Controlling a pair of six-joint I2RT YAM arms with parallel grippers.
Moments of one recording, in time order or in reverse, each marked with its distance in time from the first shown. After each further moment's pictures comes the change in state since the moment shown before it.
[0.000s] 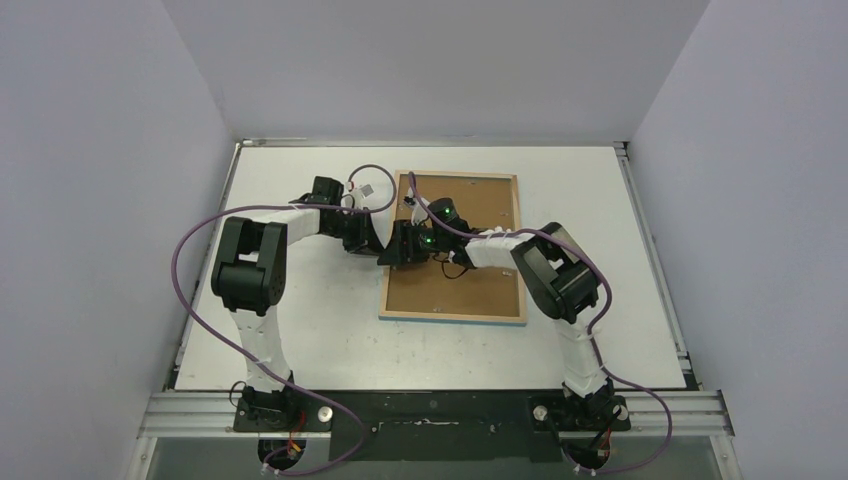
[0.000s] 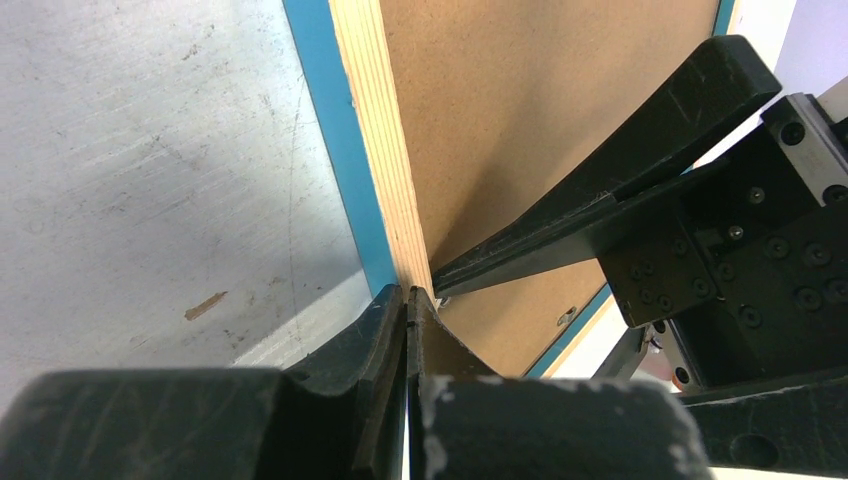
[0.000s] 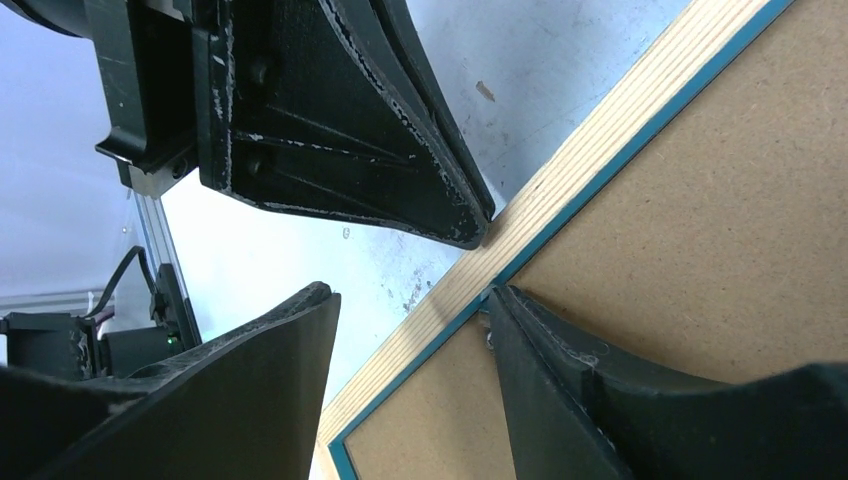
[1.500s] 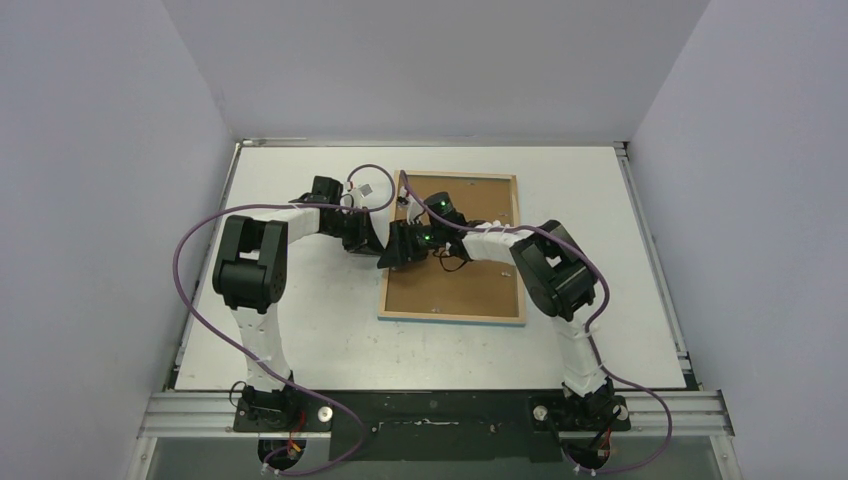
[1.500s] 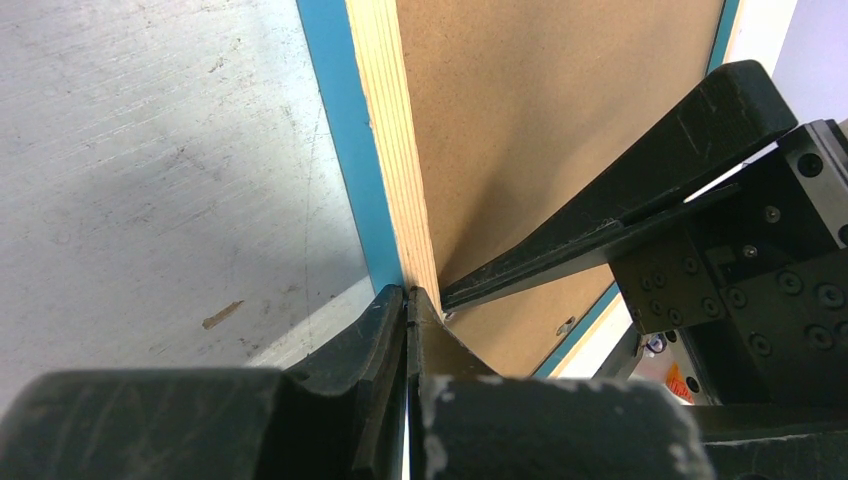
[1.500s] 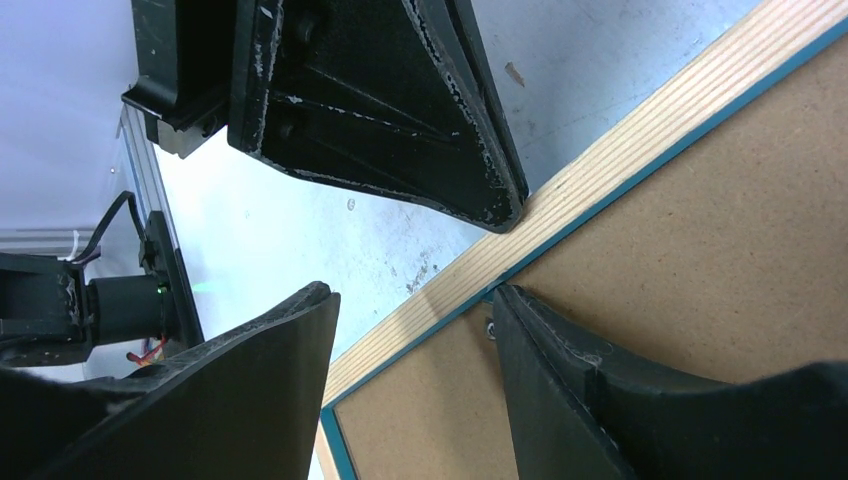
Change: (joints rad) left arm 0.005 0.021 0.016 0.006 0.002 -0.013; right arm -0.006 0.026 0.087 -0.135 -0.095 -0.115
